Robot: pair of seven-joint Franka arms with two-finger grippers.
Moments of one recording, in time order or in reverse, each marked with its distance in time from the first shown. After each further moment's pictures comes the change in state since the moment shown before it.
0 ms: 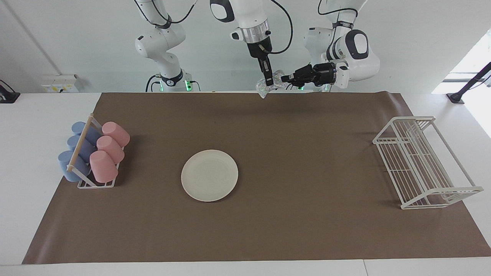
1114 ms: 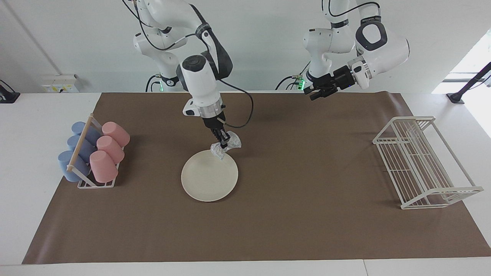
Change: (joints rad) left arm 0.154 0.057 -0.003 0.177 0.759 0.040 -0.234; right arm -0.350 0.227 -0.012 -0.229 0.000 0.380 -0.876
